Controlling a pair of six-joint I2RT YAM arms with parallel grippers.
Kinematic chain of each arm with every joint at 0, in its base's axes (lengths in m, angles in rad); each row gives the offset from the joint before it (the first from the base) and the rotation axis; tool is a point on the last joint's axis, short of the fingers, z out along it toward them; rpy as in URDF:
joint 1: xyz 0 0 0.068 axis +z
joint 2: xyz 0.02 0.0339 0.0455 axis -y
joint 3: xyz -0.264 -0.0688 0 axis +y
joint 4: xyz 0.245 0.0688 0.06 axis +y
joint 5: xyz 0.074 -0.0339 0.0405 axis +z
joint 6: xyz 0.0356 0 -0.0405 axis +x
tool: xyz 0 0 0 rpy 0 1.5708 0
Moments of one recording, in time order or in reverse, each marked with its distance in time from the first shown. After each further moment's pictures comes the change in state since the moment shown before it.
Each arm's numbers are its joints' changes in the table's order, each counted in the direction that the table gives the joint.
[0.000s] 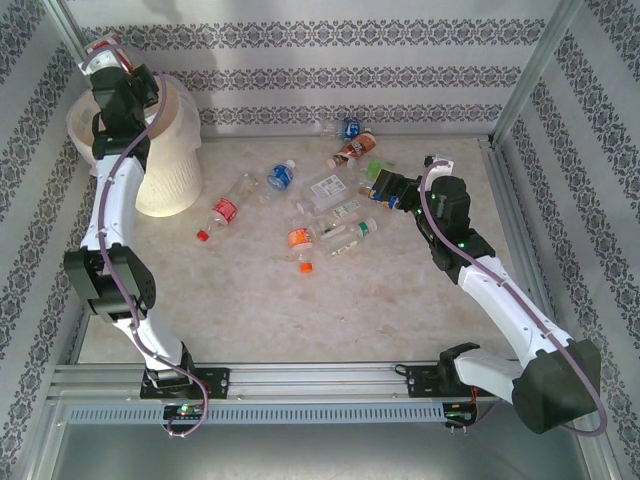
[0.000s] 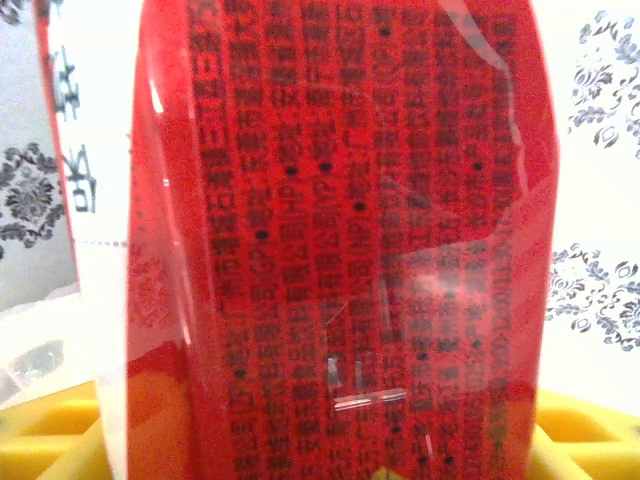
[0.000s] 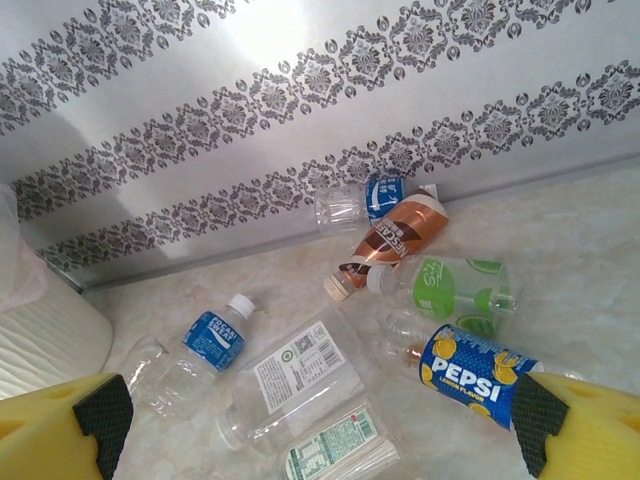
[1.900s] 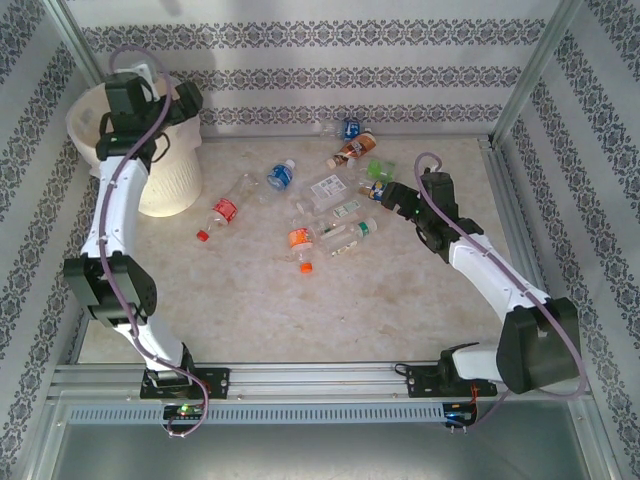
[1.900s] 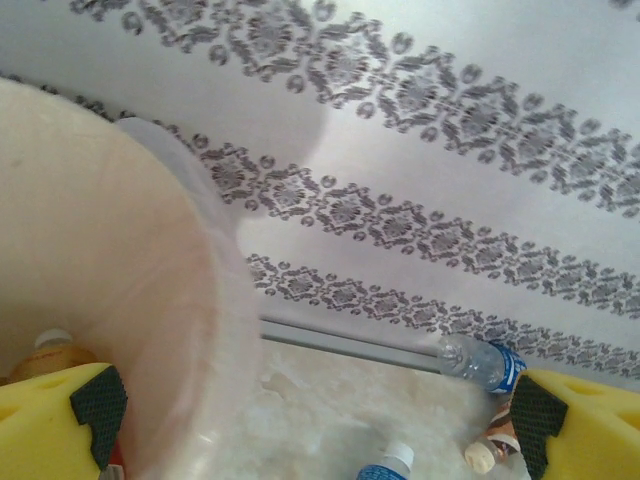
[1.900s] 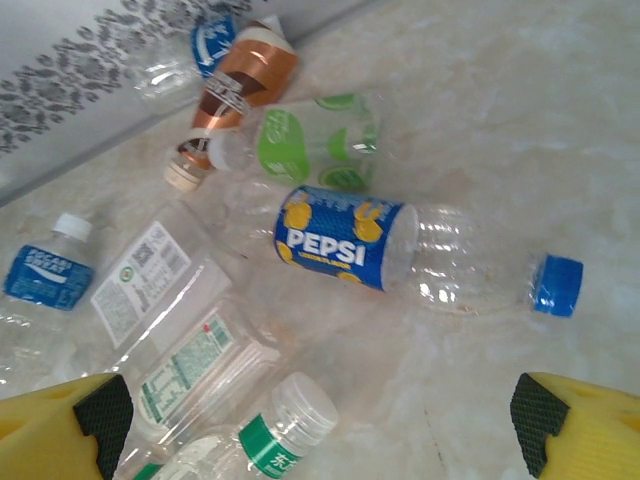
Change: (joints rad) left arm -0.080 0.076 0.033 0.267 -0.365 -0.085; right arm -0.073 -0.209 -0.049 0.232 -0.039 0.134
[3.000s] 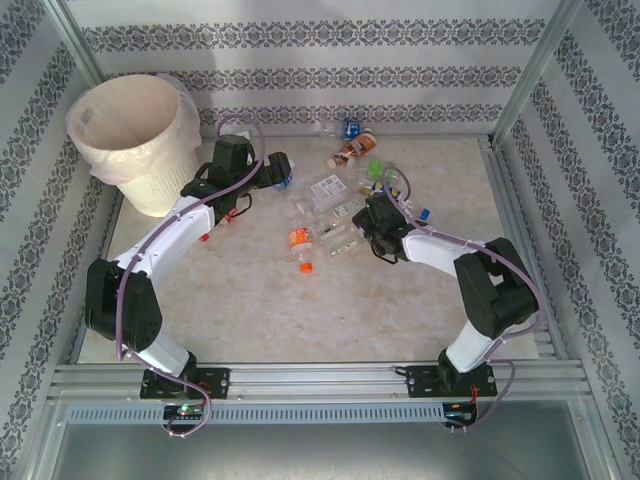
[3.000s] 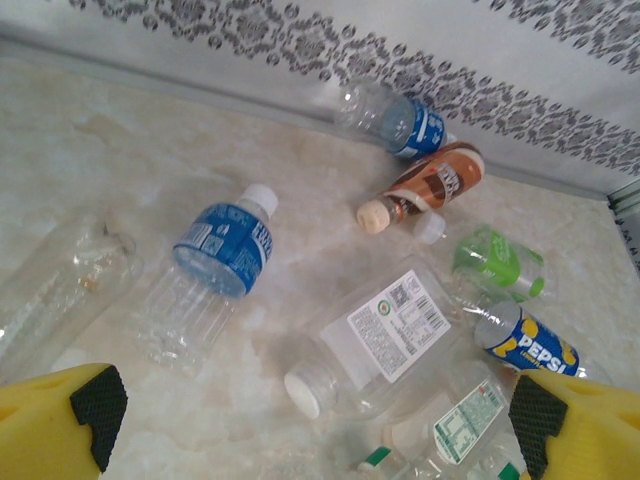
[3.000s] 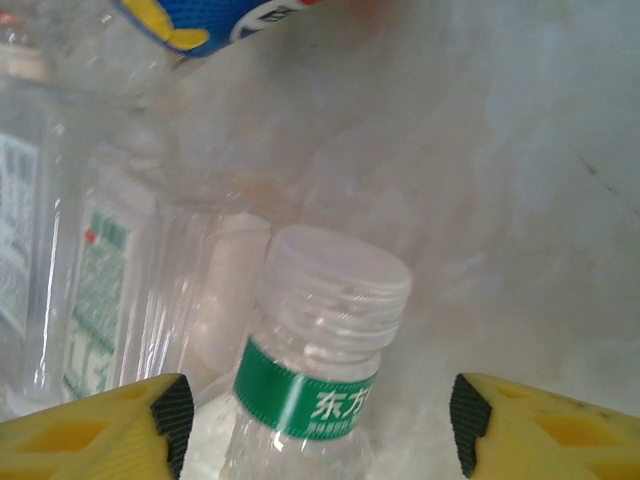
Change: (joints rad) left arm -0.441 0.113 0.459 -0.100 0.184 -0.201; right arm 0.206 -0.353 -0.003 -0.103 -0.051 0.661
